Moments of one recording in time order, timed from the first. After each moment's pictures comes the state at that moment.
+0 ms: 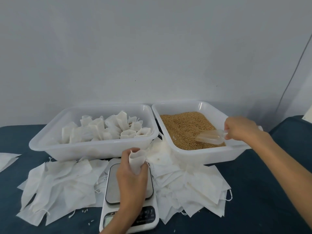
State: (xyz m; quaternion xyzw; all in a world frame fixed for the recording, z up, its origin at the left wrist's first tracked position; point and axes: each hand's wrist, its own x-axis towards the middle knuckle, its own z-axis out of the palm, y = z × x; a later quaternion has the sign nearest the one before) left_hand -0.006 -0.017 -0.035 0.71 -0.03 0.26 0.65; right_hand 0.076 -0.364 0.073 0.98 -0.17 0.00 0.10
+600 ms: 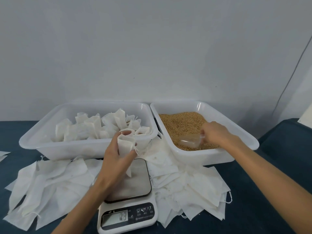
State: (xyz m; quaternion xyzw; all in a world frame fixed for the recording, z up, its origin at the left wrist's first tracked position) left_hand 0.044 0.036 -0.016 0.73 -0.14 0.13 0.65; right_hand 0.107 -0.310 0.043 0.99 -0.08 -0.01 0.06
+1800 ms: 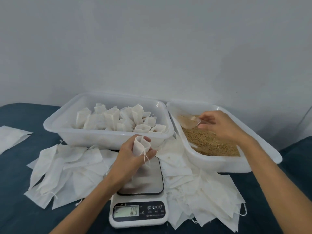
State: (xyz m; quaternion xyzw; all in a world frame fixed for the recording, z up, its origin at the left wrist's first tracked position) left_hand 0.044 0.042 -0.025 0.70 -0.12 0.05 0.70; right_hand 0.104 -0.266 0.078 0.94 0.10 0.07 -0.32
